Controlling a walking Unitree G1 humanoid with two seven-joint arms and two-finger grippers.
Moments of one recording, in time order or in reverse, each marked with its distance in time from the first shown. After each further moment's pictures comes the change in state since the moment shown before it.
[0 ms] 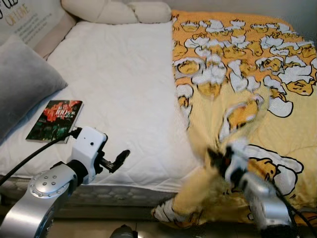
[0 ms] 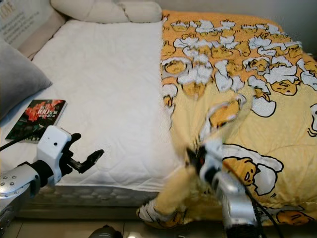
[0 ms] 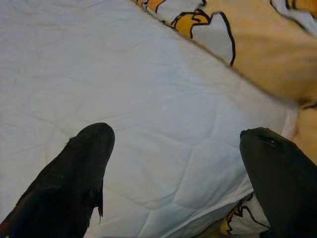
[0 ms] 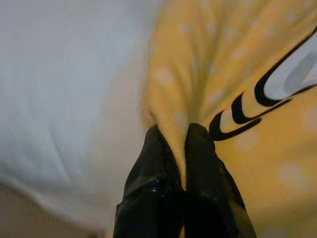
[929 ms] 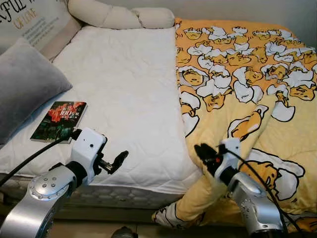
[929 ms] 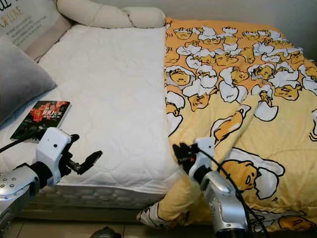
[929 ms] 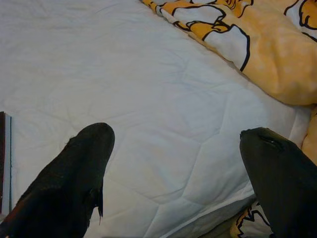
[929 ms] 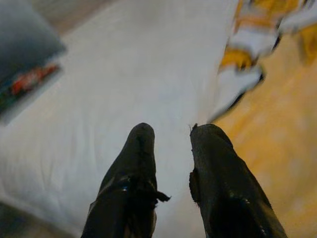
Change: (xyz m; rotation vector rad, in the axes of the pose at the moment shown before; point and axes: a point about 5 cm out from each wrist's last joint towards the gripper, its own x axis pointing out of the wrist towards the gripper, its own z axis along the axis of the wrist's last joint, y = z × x) left arm -0.001 0.001 -0.002 0.019 0.005 0.018; right arm -0.002 0.031 0.034 0.106 -0.260 0.114
